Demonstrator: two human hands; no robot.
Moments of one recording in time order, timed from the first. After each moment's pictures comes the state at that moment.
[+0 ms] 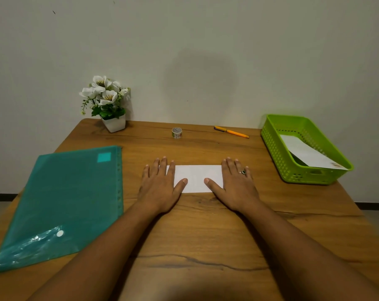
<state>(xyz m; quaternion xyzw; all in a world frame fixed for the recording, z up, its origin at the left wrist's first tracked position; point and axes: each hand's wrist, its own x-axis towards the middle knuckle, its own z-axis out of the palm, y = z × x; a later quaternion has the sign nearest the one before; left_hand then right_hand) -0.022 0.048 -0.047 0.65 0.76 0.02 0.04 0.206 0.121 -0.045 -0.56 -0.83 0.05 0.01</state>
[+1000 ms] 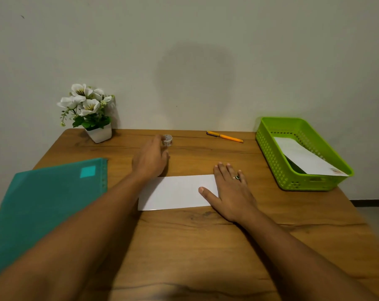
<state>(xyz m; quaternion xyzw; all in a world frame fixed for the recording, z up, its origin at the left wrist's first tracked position) -0.048 0.152 -0.007 0.58 0.77 0.25 0.08 0.213 0.138 -0.049 -0.53 -0.85 0.07 0.04</state>
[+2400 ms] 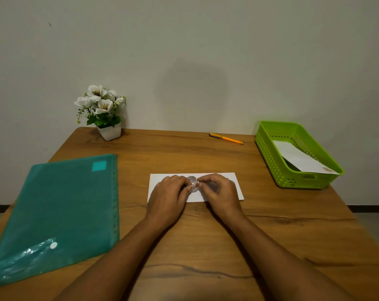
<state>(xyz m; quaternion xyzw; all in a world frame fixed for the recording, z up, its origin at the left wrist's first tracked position) 0.009 0.039 -0.041 0.67 0.66 0.34 0.06 0.182 0.097 -0.045 -0.45 -0.72 0.32 0.41</state>
